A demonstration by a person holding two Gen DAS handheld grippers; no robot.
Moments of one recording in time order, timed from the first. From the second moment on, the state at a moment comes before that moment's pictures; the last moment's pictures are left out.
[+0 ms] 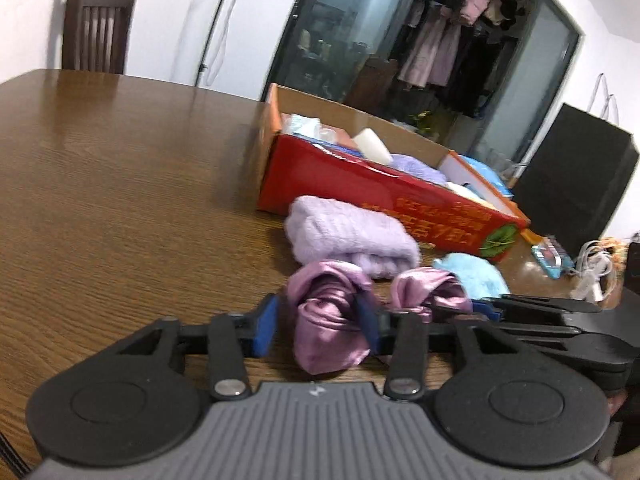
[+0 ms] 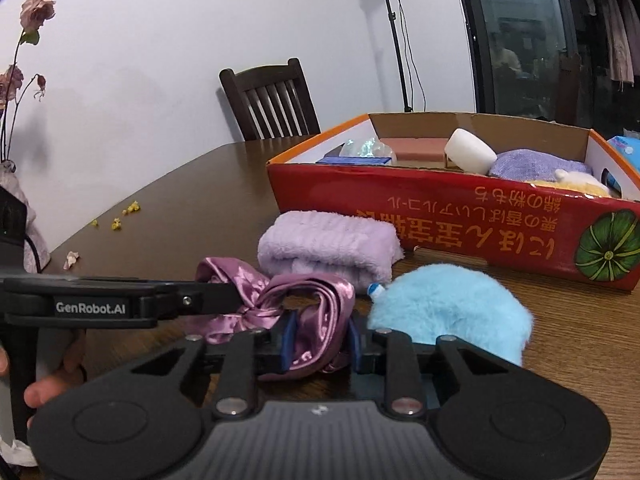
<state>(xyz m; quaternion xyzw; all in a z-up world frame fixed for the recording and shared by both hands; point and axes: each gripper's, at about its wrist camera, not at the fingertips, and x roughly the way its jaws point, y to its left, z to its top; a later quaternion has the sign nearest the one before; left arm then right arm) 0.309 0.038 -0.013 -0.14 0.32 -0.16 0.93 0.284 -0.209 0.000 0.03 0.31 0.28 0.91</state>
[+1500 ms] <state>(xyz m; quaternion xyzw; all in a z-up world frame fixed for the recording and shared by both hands) 0.360 -0.040 0.095 -0.08 0.22 -0.22 0.95 0.292 -0.289 0.107 0.06 0.21 0.24 0.94</state>
